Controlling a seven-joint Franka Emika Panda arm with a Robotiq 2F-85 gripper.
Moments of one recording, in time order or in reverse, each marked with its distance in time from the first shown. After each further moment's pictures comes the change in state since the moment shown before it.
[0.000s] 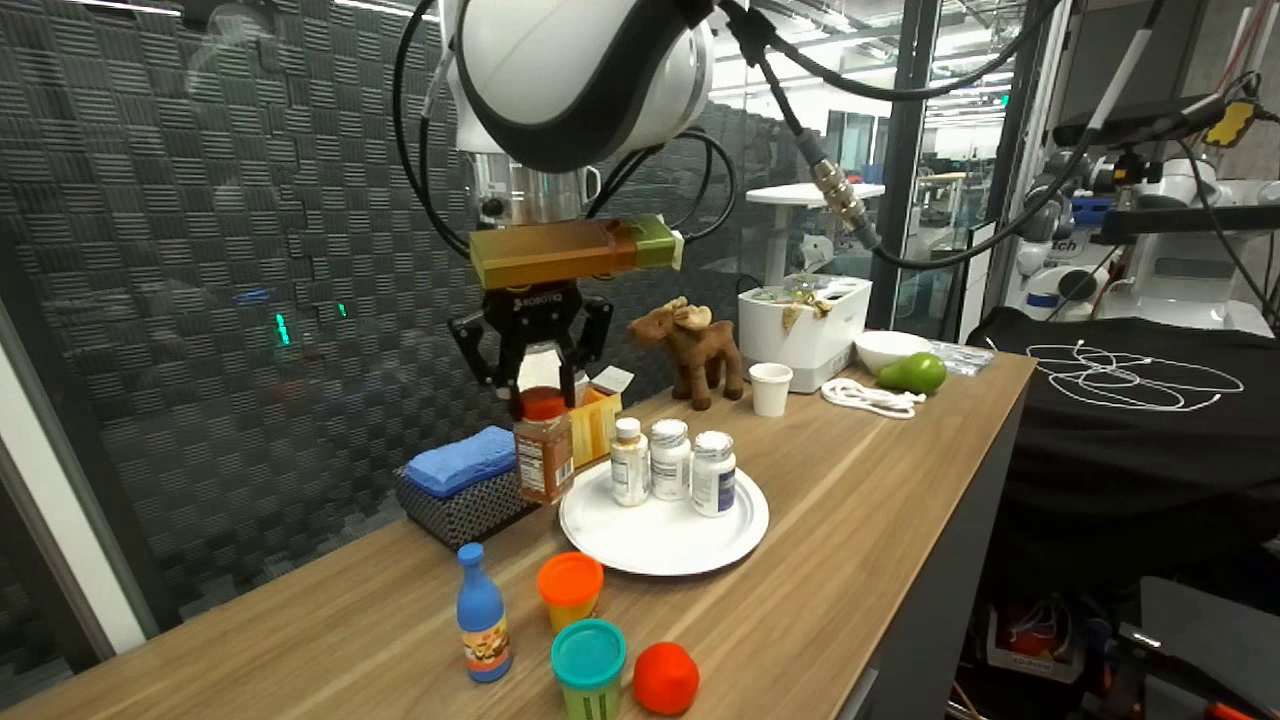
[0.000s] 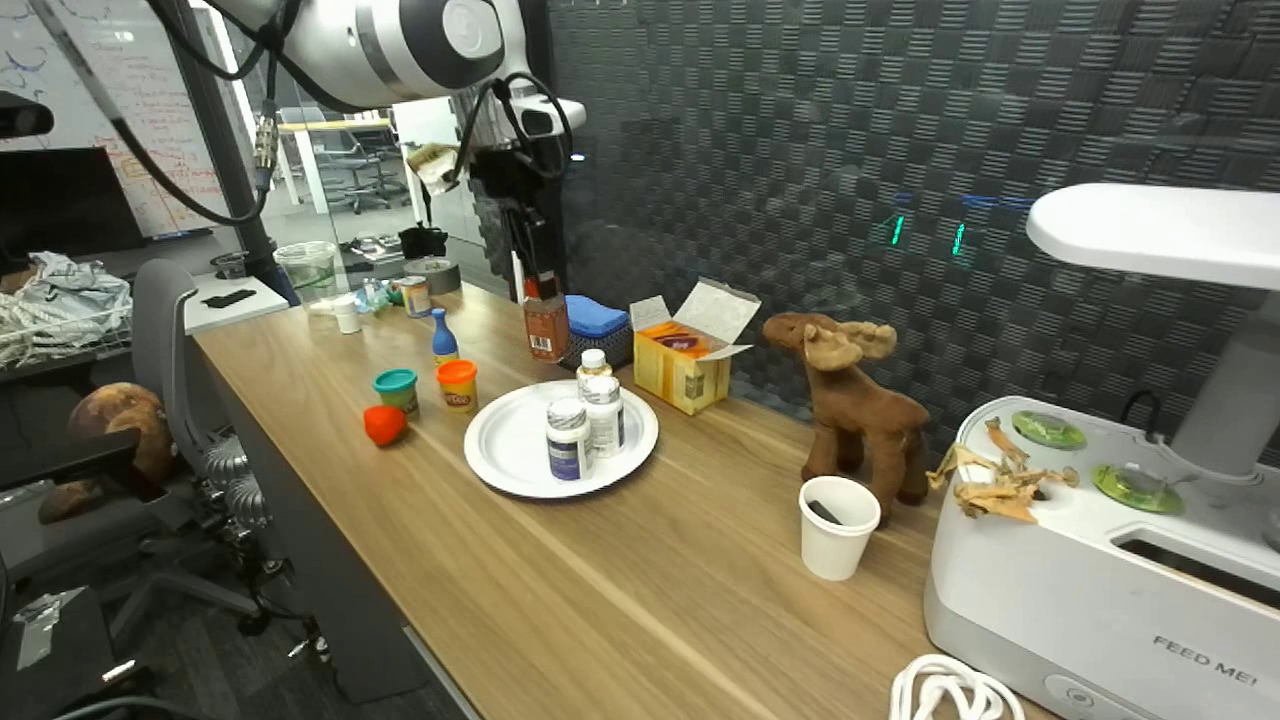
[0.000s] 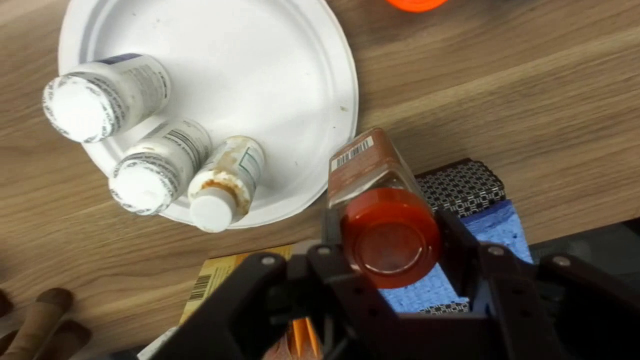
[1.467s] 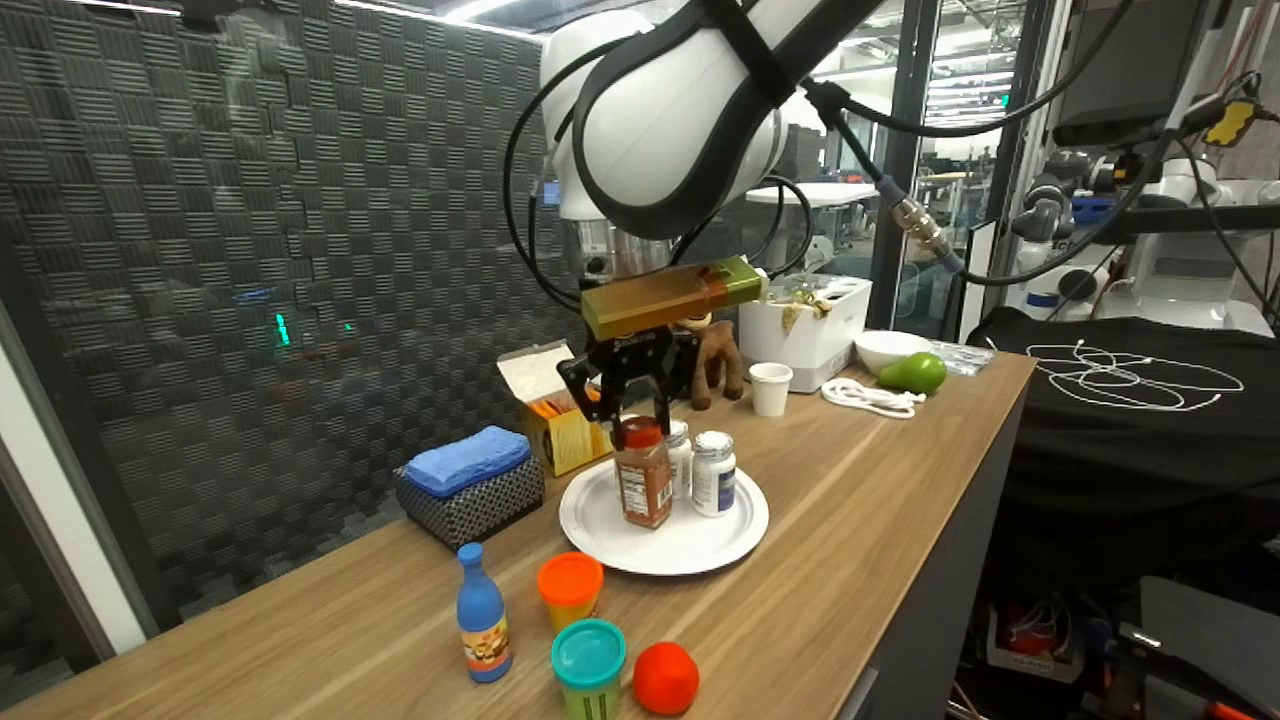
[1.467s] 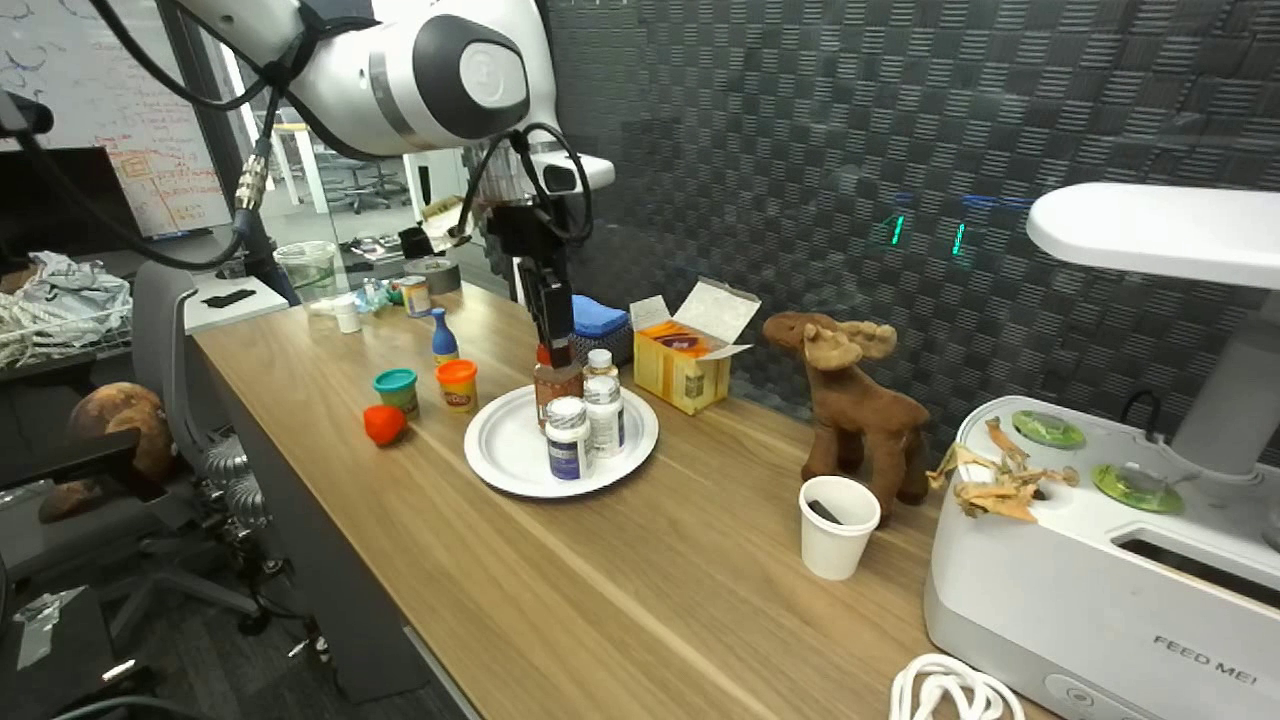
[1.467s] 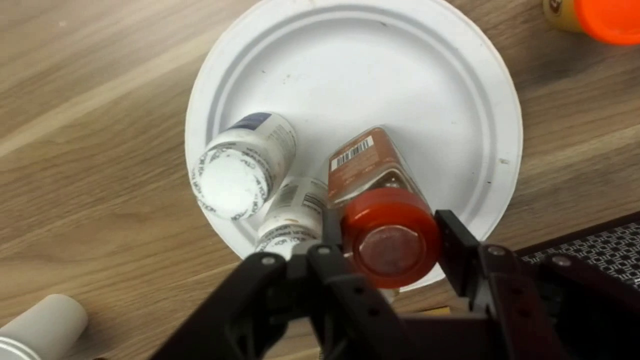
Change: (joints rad) arm -0.058 -0.051 -0.040 -0.182 -0.018 0.022 0.001
